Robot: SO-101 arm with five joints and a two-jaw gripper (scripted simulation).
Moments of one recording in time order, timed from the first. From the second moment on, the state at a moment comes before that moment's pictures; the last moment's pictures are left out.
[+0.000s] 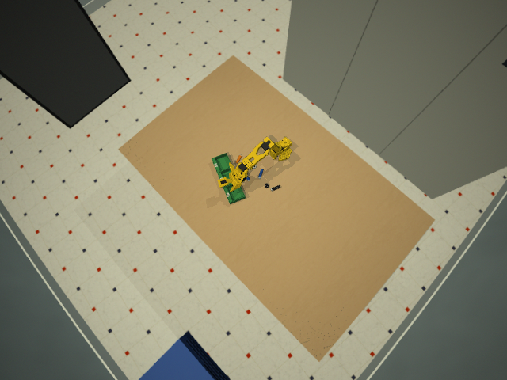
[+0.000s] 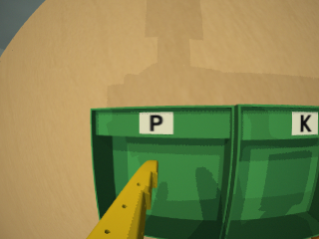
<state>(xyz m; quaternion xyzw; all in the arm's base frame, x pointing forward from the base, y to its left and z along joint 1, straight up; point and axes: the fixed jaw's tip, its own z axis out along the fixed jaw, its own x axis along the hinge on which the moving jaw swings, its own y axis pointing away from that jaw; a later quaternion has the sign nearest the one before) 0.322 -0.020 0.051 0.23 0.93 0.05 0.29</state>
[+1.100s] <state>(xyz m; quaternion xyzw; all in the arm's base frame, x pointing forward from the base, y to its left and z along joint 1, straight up) 0.320 -0.019 0.053 0.23 0.92 0.05 0.30</state>
